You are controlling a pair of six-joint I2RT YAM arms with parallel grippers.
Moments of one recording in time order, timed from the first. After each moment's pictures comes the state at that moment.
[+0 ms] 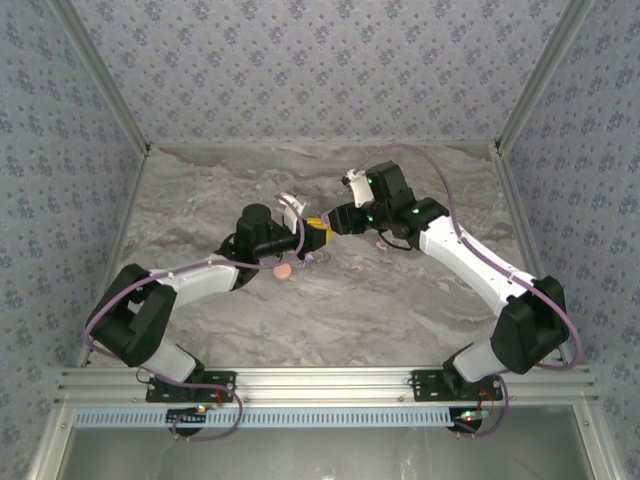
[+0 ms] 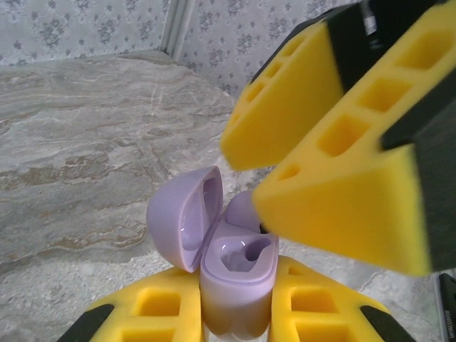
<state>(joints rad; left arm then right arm) -0.62 1.52 0.74 0.57 0.53 -0.29 0.57 1.46 1.25 -0.50 -0.26 0.18</state>
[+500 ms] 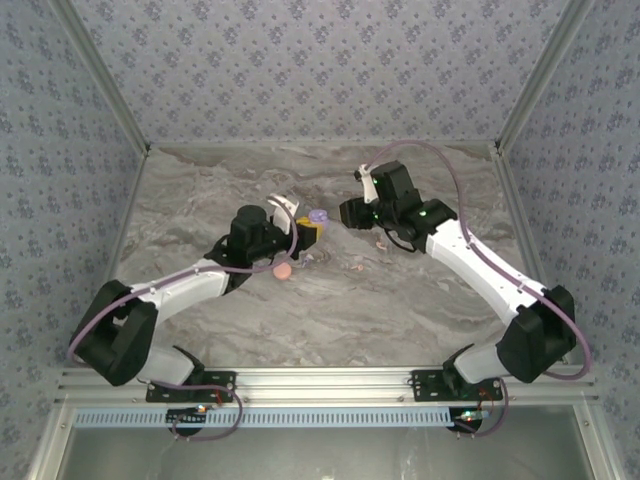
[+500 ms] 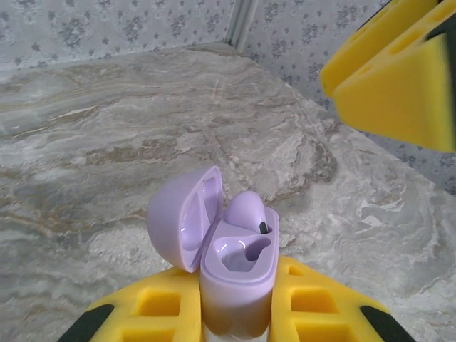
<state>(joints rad) -0.62 1.39 0.72 0.38 0.35 -0.22 0.57 1.42 1.25 -0.54 -0.05 0.25</state>
